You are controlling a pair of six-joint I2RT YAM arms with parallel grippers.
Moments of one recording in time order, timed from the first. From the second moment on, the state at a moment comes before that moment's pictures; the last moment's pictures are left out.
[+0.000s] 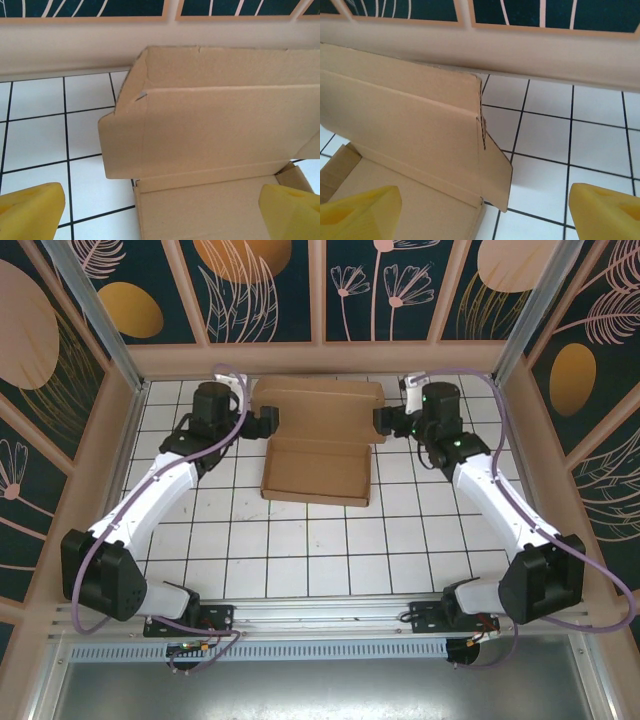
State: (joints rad) left arm -0.35 1.40 1.20 -0.31 0.03 -0.20; right arm 0.32 1.34 1.17 -0.31 -0.08 0.04
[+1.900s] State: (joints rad) left arm -0.24 1.47 1.33 -0.56 0.08 -0.03; right arm 0.17 2.12 2.16 -1.22 -0.52 -0.72
